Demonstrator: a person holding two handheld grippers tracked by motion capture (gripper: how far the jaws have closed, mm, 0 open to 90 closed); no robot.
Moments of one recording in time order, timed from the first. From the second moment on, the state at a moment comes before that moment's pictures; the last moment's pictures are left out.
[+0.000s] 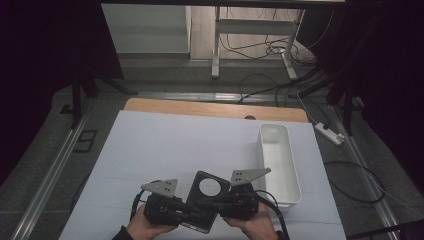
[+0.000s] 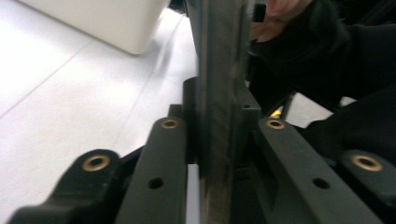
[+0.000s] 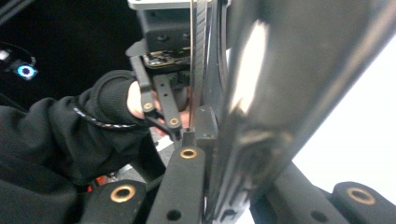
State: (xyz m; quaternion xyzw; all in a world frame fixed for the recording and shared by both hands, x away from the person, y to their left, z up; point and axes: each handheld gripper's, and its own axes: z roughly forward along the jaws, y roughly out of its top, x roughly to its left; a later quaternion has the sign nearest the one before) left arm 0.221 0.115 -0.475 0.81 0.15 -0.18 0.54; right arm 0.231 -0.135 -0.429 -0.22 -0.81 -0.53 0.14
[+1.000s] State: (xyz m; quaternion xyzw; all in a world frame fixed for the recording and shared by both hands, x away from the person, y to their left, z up) left arm 0.210 0.119 -0.466 0.84 0.26 -0.02 0.48; right arm 0.233 -0.151 -0.411 -0.29 -0.82 -0.49 -0.05
